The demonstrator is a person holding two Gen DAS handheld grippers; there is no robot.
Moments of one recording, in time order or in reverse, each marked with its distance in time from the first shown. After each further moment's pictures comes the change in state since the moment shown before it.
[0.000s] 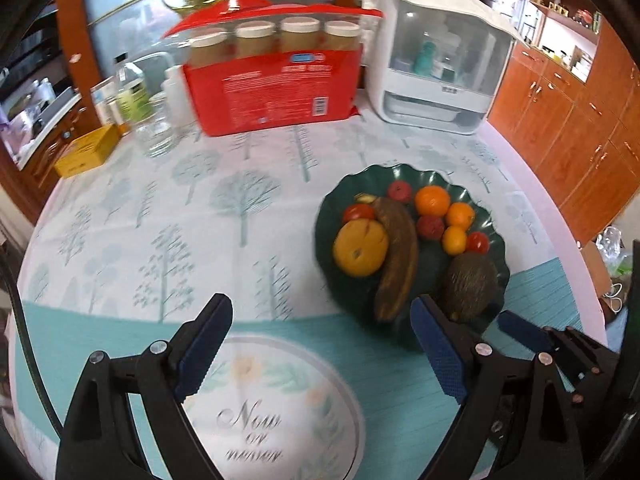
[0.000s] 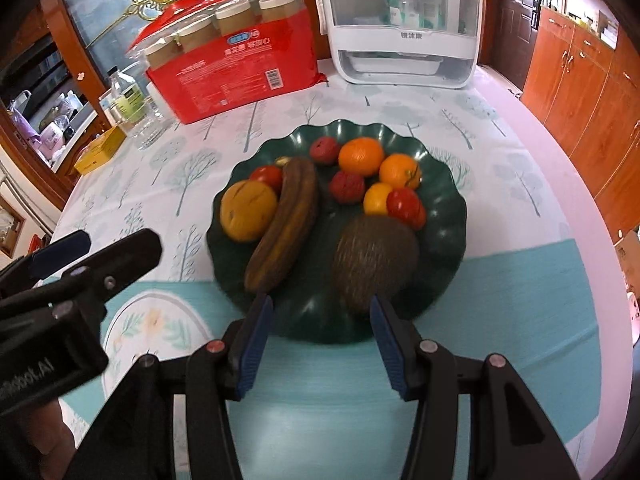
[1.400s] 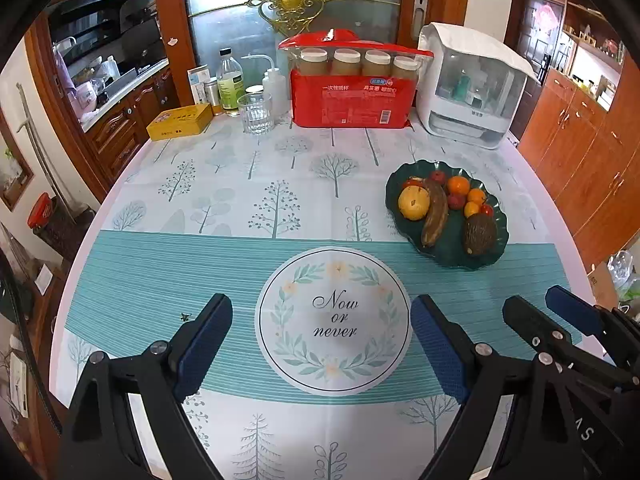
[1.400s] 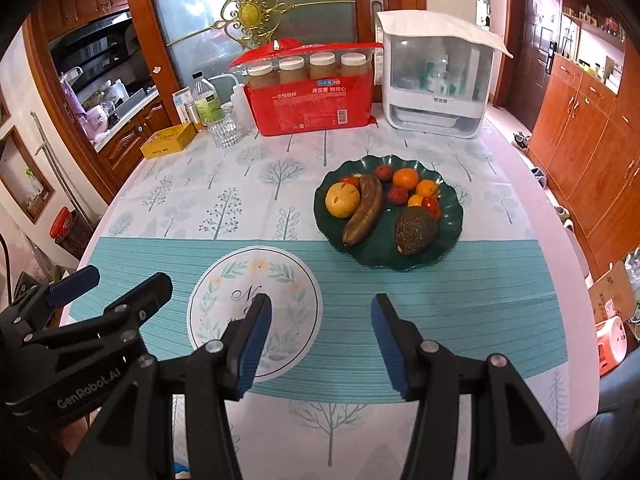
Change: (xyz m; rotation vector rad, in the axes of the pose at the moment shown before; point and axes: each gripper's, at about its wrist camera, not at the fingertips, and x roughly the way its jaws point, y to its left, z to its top) left arm -0.149 0.057 -0.089 -0.113 -0.037 0.113; right arm -0.141 0.076 -0.063 -0.098 -0.093 0.022
